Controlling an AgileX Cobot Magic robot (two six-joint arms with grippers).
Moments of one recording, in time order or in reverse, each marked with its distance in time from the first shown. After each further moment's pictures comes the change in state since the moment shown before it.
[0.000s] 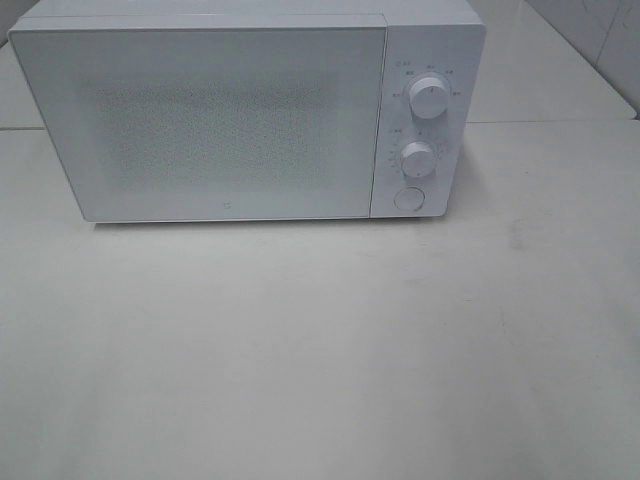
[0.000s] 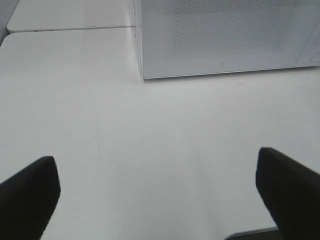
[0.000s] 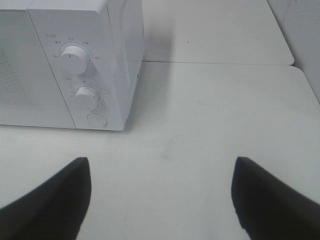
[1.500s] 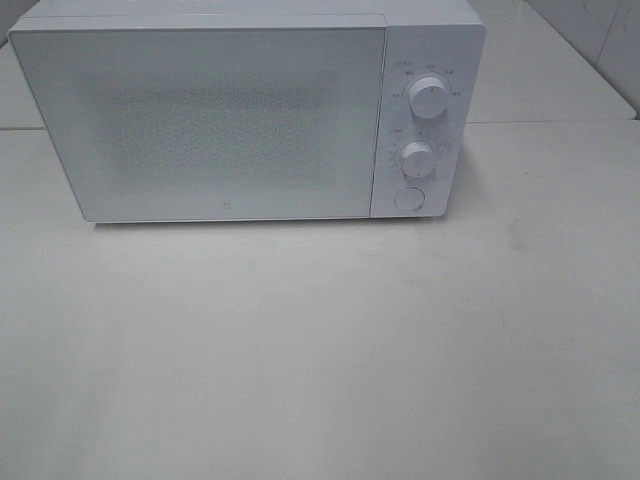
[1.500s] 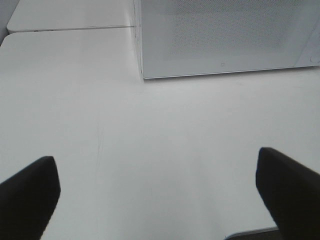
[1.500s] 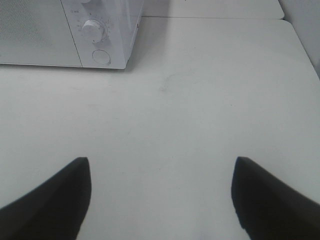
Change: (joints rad) left arm 0.000 0.000 0.000 0.000 0.000 0.000; right arm 0.001 -0.582 0.052 -0.001 0.560 0.002
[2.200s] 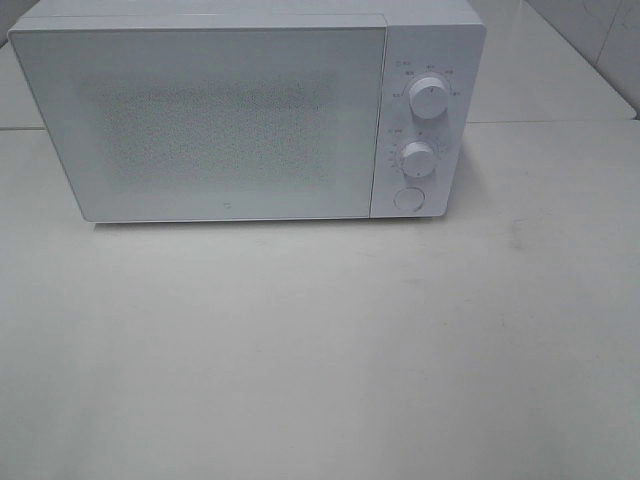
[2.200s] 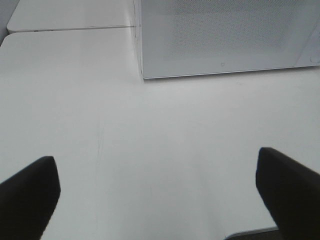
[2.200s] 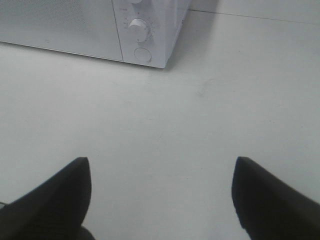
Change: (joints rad) left arm 0.000 0.000 0.000 0.000 0.000 0.000; right arm 0.164 0.212 -0.098 -0.002 -0.045 0.009
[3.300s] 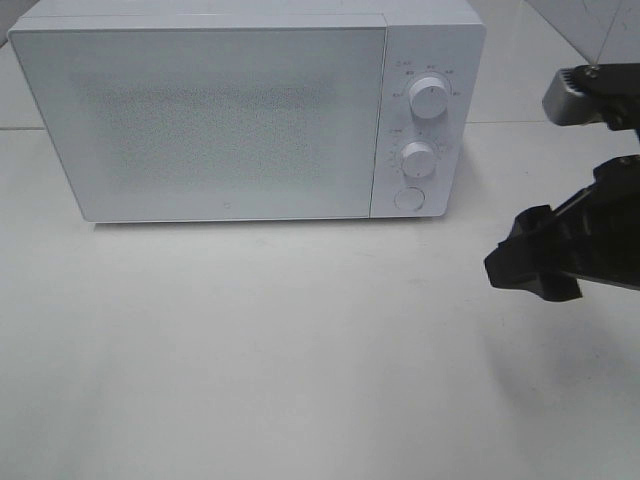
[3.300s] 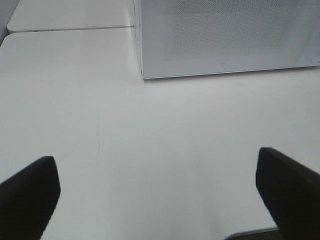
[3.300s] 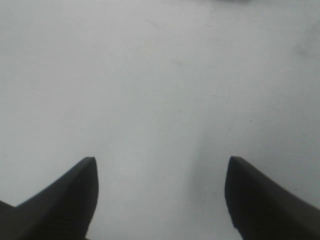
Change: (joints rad) left arm 0.000 0.000 0.000 0.000 0.000 0.000; right arm 0.223 0.863 -0.023 0.003 -0.447 0.164
